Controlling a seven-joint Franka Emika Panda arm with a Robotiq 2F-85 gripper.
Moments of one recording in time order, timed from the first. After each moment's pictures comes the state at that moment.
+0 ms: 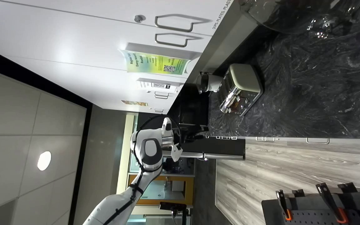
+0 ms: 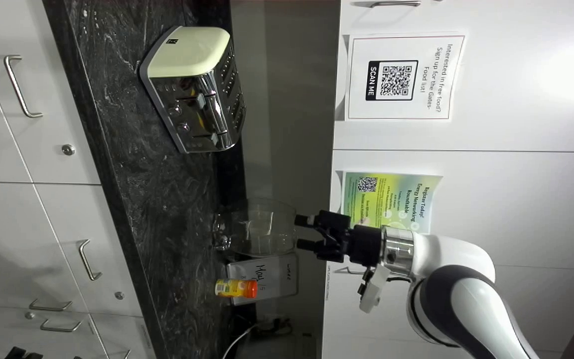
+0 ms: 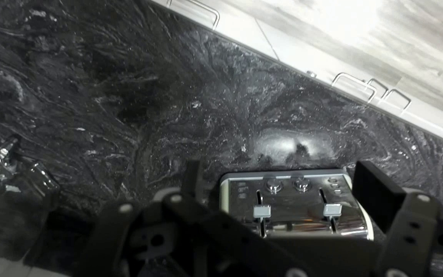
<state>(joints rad) 0.06 -0.36 0.13 -2.42 -0.02 2.25 0.17</state>
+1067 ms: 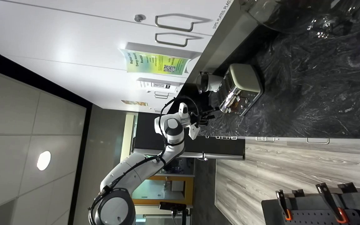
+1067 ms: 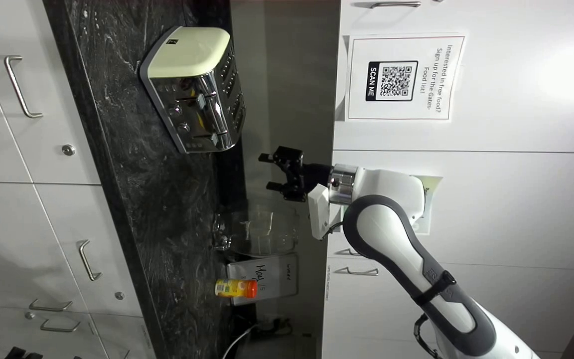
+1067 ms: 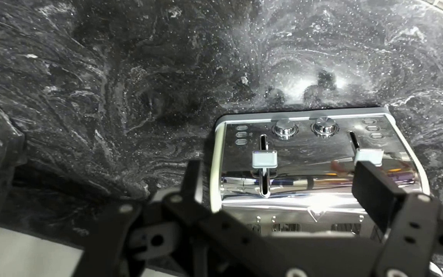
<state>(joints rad) 0.07 0.13 0.15 -2.12 -0.30 2.50 0.45</state>
